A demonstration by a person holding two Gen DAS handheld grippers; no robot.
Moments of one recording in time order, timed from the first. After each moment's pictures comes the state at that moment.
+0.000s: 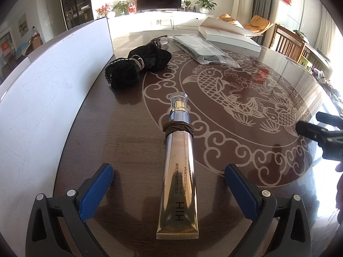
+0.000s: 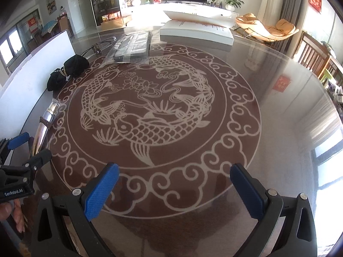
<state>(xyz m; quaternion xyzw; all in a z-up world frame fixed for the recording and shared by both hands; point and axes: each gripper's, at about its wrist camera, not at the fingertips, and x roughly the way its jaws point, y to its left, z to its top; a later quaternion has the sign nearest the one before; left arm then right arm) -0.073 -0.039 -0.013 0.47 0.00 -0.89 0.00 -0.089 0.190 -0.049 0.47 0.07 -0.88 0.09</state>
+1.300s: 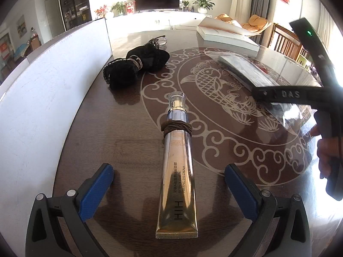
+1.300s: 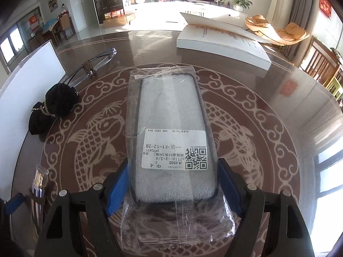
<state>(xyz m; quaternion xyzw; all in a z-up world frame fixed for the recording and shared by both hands) -0.078 -0.036 -0.011 0.46 0.00 -0.89 0.00 -0.134 0.156 -0.074 0.49 0.05 -0.87 0.08</state>
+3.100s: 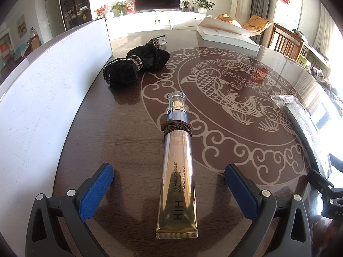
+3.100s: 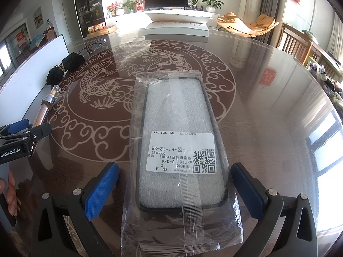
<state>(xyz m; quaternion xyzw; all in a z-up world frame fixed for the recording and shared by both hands) -0.078 -0.037 -0.011 0.46 0.00 -0.89 0.00 0.000 0.217 -0.073 0.46 0.02 -0.88 0.03</state>
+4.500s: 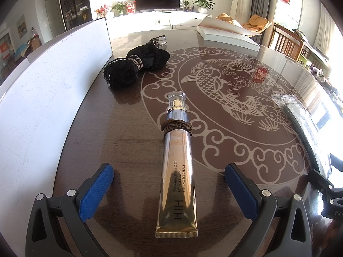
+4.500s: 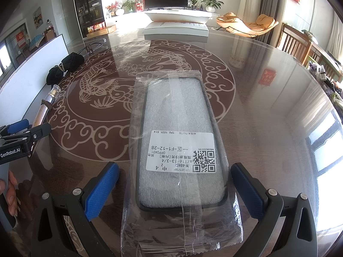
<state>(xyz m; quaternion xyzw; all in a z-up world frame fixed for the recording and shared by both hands) -0.079 -0.039 -0.011 0.46 0.00 -0.89 0.00 0.000 0.217 -0.074 0.46 0.02 -0.88 0.03</state>
